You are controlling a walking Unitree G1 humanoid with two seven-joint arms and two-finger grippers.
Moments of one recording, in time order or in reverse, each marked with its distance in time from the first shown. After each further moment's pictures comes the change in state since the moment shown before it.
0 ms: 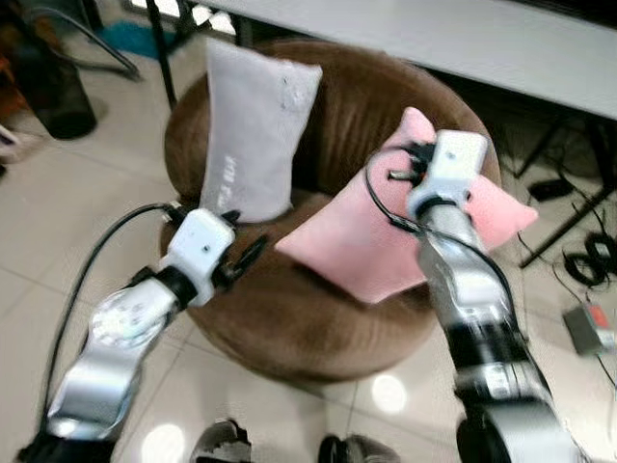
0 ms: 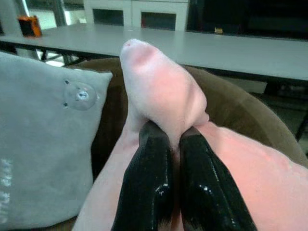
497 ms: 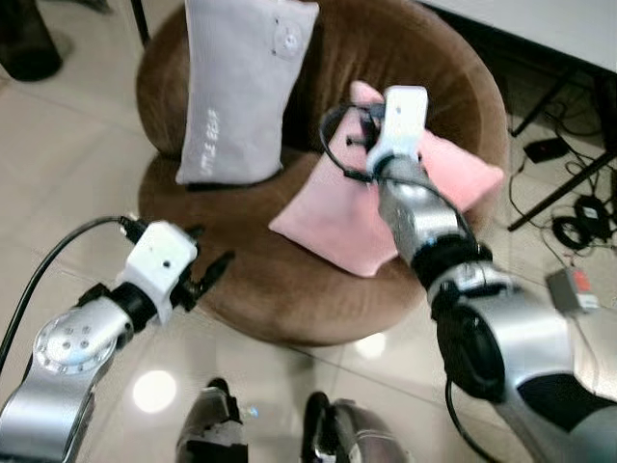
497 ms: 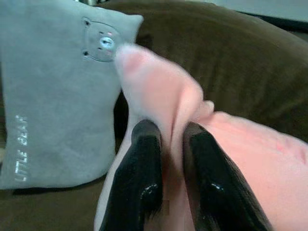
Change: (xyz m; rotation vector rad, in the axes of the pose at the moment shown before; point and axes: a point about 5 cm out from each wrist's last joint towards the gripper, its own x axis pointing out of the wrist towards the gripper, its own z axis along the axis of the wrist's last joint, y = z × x) left arm -0.032 0.010 0.003 0.023 0.083 0.045; right arm 0.040 0.046 0.026 0.002 0.030 0.157
